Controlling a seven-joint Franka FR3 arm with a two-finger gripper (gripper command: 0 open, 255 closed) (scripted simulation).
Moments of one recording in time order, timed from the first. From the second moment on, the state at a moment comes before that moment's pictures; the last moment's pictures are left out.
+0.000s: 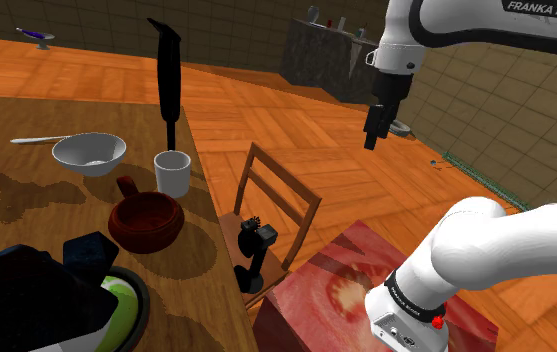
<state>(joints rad) 0.02 -0.76 -0.04 -2.41 -0.09 1.46 -0.13</state>
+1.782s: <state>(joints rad) 0.15 -0.05 0.27 -2.09 -0.01 1.97 0.29</state>
